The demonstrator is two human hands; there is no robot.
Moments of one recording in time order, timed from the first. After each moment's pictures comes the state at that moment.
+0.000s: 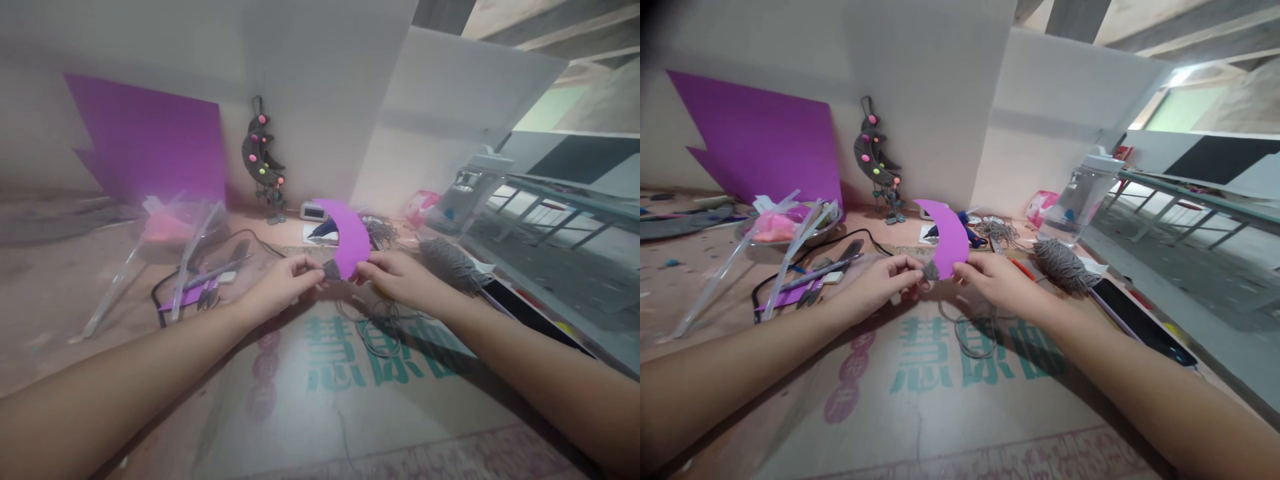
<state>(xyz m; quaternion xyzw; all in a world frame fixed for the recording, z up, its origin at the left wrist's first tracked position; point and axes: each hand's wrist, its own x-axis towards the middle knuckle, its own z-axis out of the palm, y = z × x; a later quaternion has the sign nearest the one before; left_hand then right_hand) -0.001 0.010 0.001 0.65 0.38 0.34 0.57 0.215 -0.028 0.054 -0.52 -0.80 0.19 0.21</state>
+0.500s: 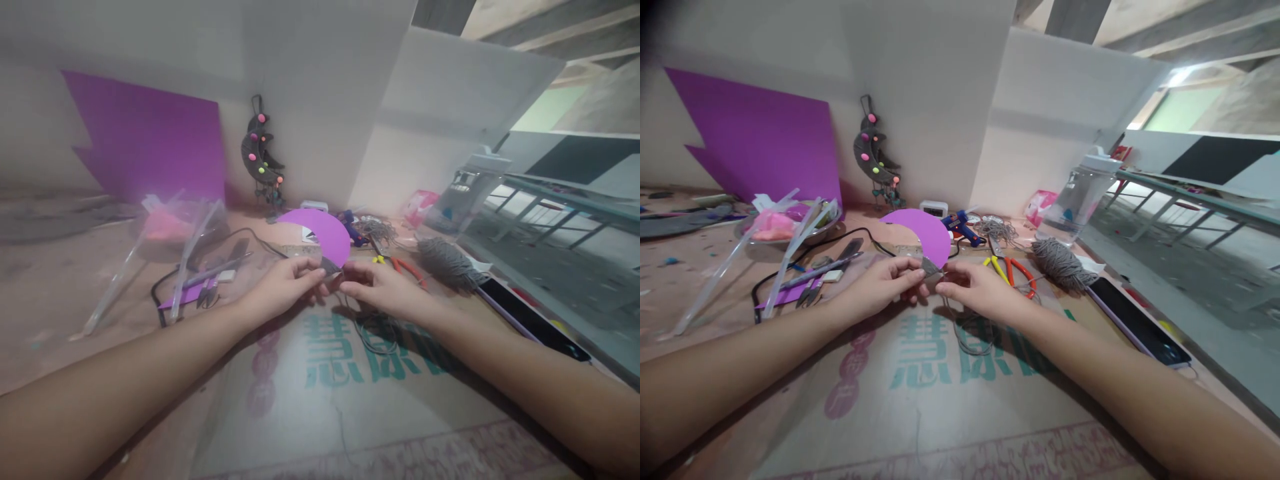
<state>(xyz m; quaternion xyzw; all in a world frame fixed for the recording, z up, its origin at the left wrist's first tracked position) 0.000 0.012 -0.005 0.68 0.31 0.33 0.58 0.204 -0.026 0.029 -0.46 -0.76 0.36 0.27</state>
